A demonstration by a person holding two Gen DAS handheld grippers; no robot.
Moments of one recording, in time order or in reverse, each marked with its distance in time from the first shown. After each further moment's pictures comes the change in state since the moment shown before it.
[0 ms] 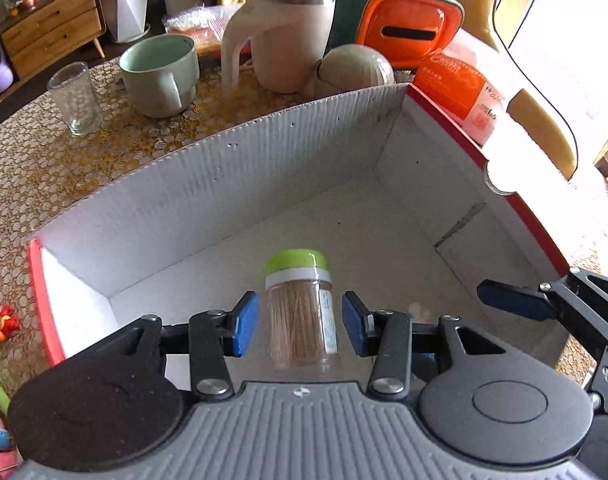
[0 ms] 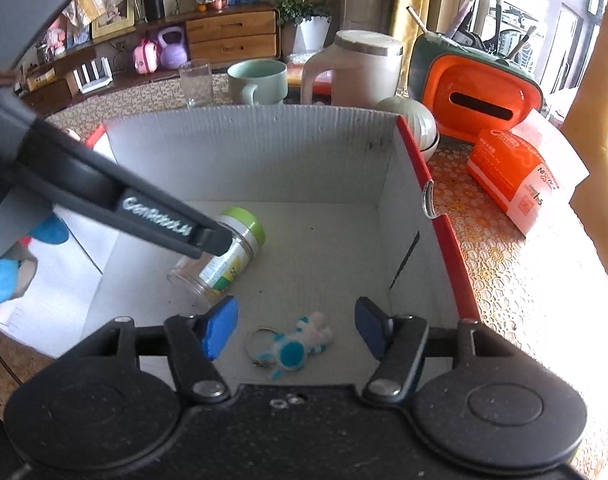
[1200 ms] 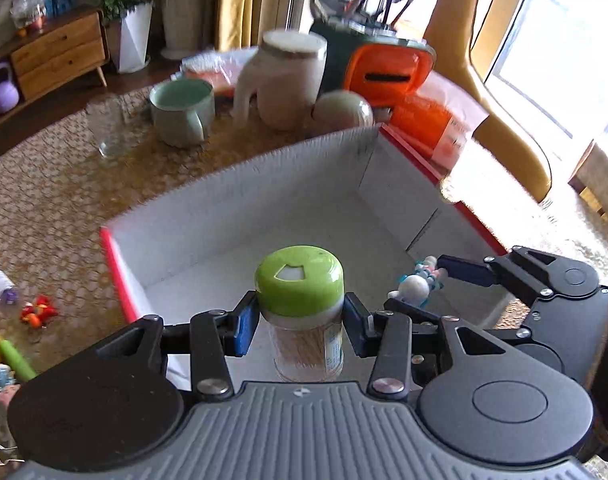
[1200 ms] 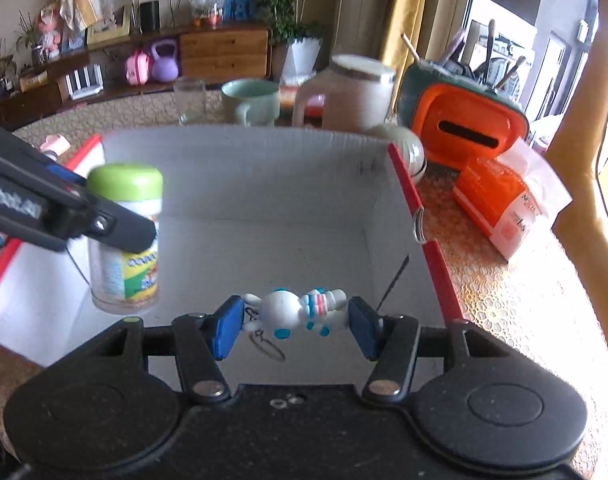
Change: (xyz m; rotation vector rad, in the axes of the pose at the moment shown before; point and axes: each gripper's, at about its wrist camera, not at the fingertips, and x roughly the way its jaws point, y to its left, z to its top) left arm -0.058 0.008 -0.021 -0.002 -0.094 -0.035; right arm -0.001 0.009 -0.004 -0.040 -0.059 -0.075
